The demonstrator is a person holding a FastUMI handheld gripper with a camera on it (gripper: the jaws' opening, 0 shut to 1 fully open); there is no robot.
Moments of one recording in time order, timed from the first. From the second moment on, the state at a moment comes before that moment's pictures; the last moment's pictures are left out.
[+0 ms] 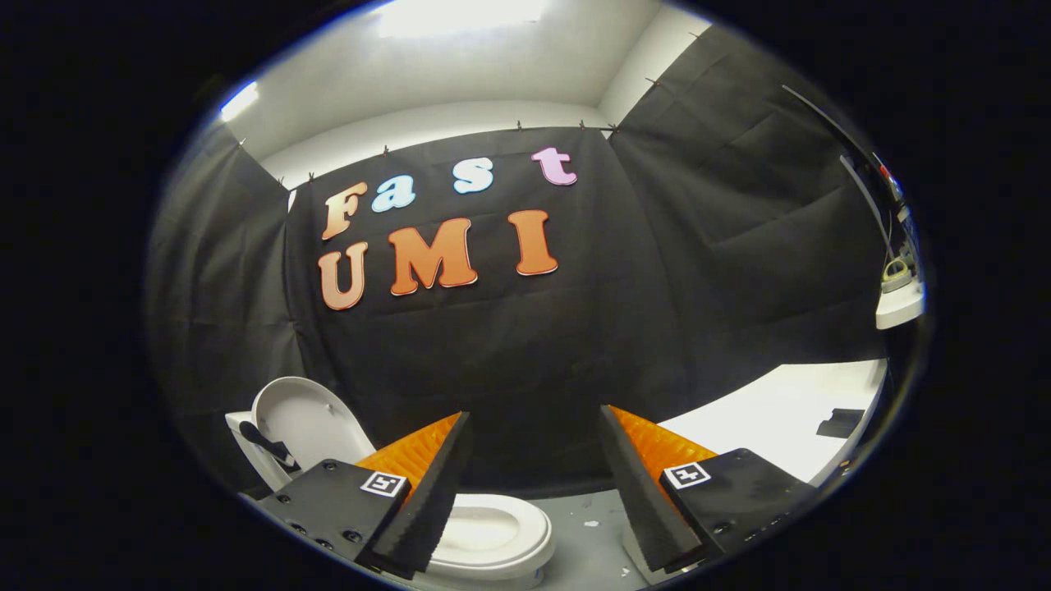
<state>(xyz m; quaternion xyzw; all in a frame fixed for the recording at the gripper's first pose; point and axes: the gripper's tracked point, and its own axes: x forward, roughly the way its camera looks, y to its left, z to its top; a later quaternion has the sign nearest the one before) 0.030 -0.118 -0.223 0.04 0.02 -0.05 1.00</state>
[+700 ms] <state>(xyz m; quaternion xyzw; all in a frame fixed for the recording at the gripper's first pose) 0.030 -0.113 -0.227 0.02 0.04 -0.05 1.00</state>
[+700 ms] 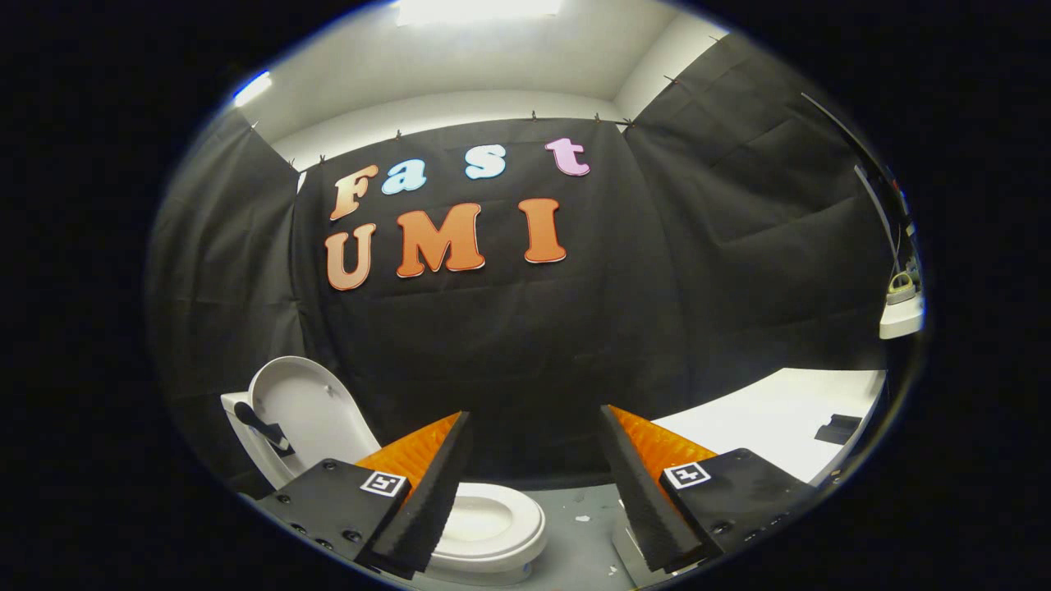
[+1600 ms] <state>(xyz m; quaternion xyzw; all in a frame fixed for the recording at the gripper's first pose) 0.029 -0.101 -0.231 0.01 0.05 -0.03 1.00</state>
